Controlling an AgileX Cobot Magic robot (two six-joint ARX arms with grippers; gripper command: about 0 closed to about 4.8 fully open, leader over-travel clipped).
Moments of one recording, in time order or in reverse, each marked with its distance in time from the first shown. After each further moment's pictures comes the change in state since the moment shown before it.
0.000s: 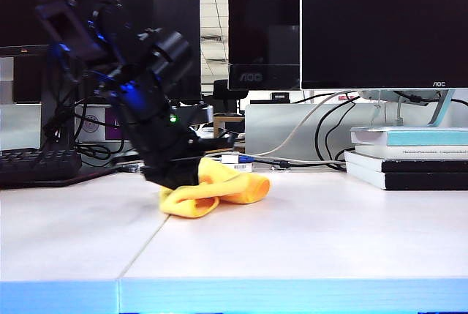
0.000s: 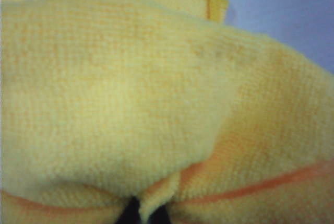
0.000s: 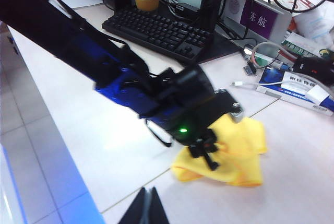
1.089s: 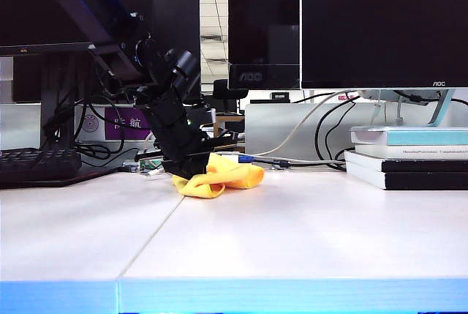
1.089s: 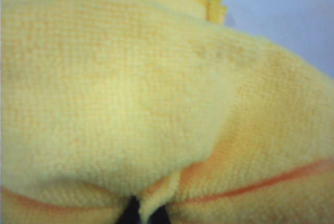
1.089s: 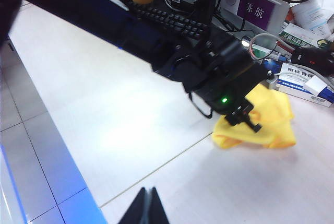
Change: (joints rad) left arm 0.103 0.295 0.481 -0.119 0.021 0.013; right arm -0.001 0.001 0.000 -0.020 0.017 0.010
